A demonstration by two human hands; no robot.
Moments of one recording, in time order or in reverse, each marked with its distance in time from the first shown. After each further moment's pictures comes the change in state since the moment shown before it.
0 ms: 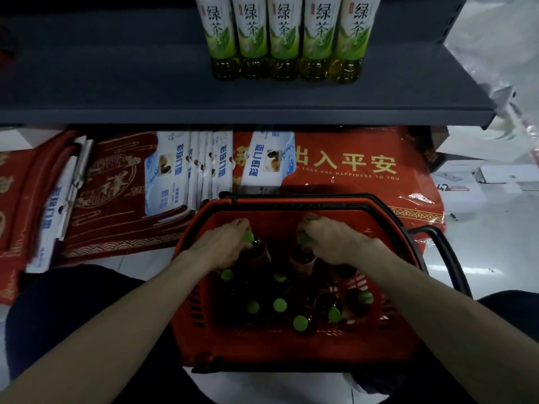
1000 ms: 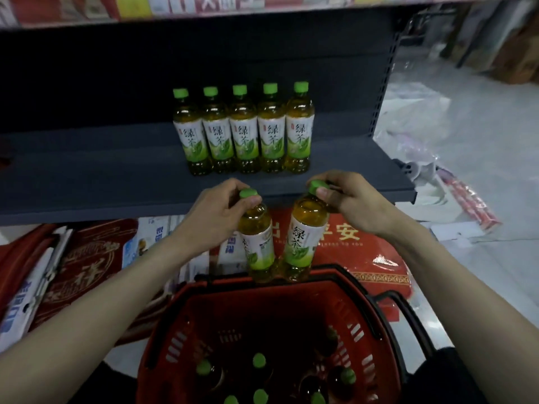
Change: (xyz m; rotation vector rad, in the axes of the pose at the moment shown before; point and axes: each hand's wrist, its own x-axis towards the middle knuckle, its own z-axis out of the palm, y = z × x) left_hand 0.011 0.100 -0.203 -0.514 0.563 0.234; right_hand -0.065 0.033 -0.195 0.704 0.618 -0.142
